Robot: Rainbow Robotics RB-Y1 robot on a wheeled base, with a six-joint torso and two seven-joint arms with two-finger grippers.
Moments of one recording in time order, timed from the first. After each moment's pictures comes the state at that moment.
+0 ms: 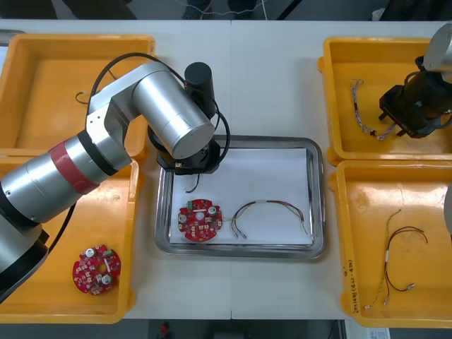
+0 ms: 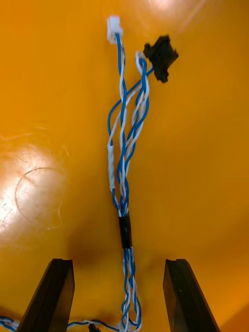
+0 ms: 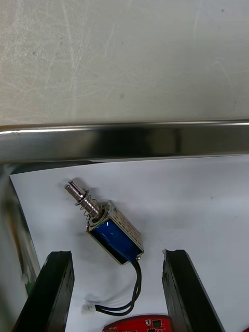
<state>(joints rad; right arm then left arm) -0.96 -0.47 -0.30 -0.84 -0.21 1.41 0.86 -0.89 0.46 -0.73 -1.55 0.62 1.56 -0.67</state>
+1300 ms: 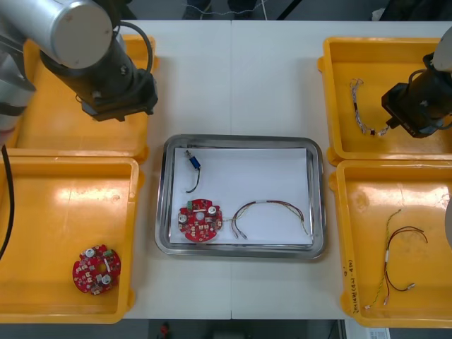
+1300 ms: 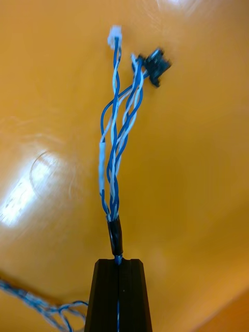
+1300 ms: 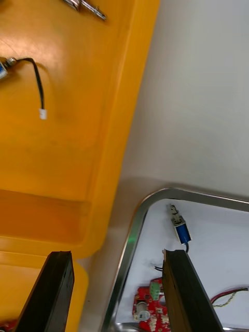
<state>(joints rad) -0.89 -0.47 -0.31 -1.01 -0.26 1.50 0.86 -0.89 0.65 -0.31 -1.73 0.74 1.81 -0.67</state>
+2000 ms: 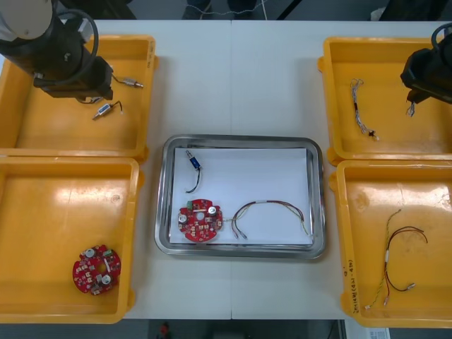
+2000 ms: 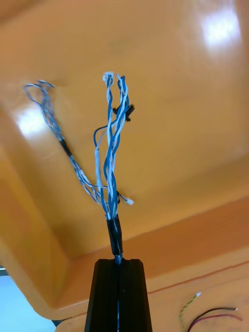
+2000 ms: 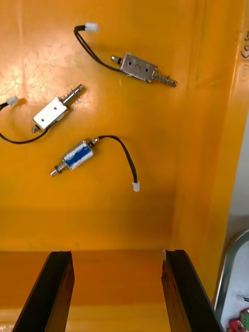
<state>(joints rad) -0.88 -0.50 -0.31 -1.45 -0.33 1.91 1.22 -0.90 0.74 -0.23 -1.46 0.77 1.64 -1.16</state>
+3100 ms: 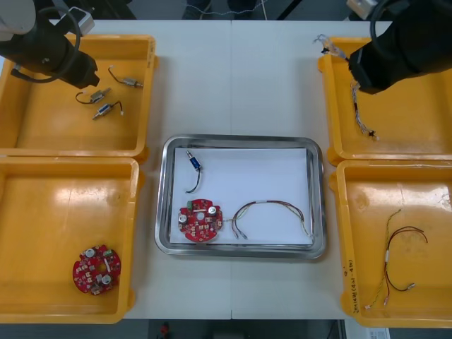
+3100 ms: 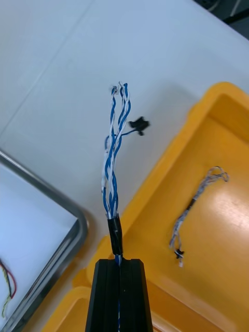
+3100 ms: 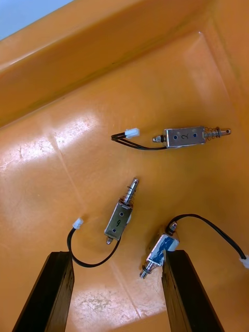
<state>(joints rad) -0.81 -0.53 -0.06 -1.95 -0.65 1.92 1.72 -0.99 0.74 -0.22 -1.05 0.78 1.29 -1.86</state>
